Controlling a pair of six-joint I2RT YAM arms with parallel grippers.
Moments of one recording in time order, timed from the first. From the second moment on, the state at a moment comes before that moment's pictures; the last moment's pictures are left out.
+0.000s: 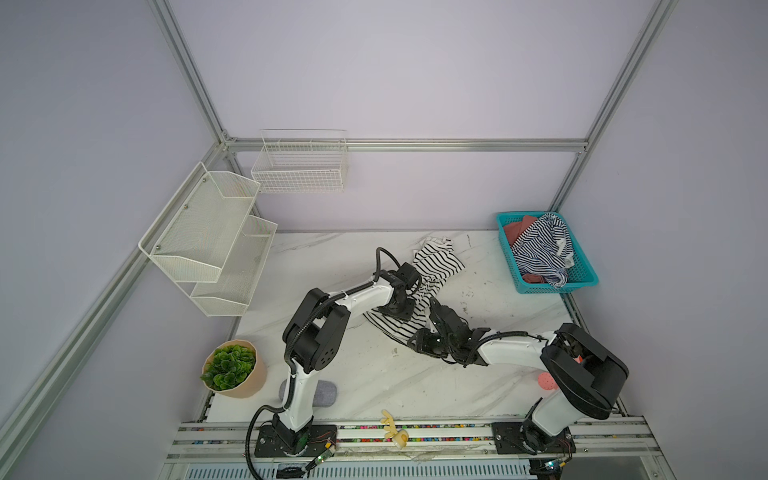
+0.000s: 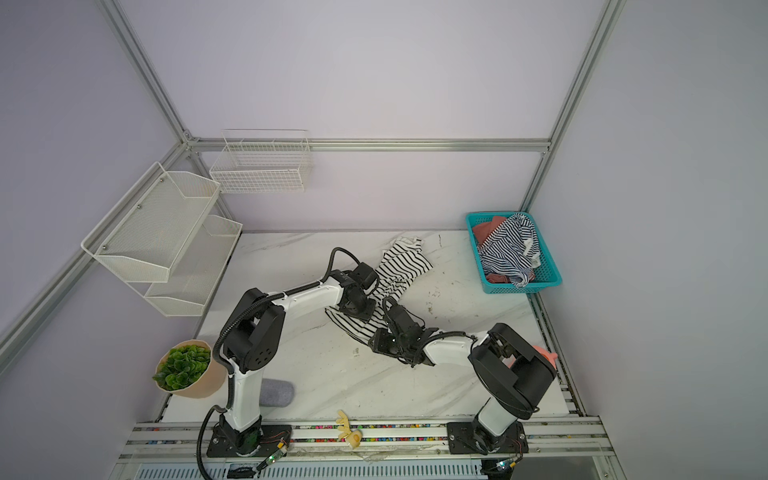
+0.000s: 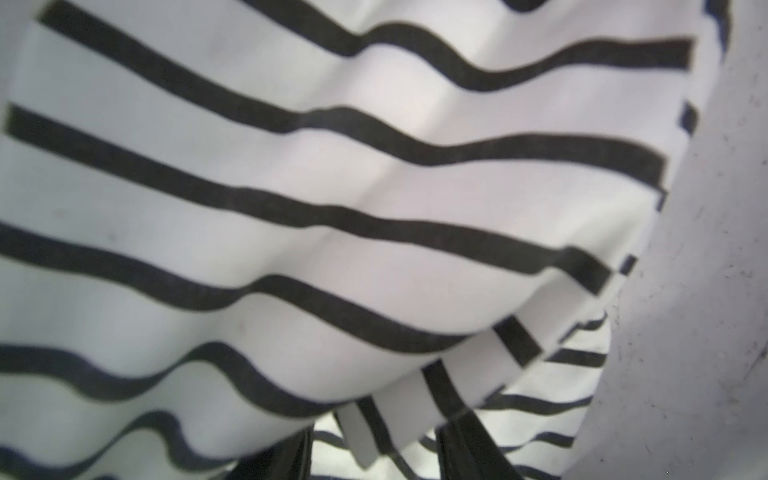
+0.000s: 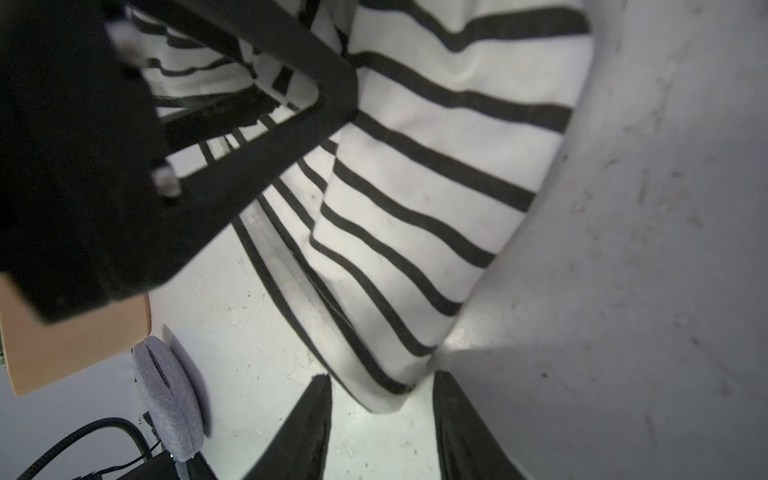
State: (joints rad) left arm -0.66 2.05 1.52 -0.75 -0.04 -0.35; right arm 0.80 1.61 0.67 0.11 -0.22 0.97
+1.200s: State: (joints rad) left arm -0.66 2.05 1.62 -0.86 -0.10 -0.35; right arm 0.81 1.51 0.68 0.01 -0.13 1.00
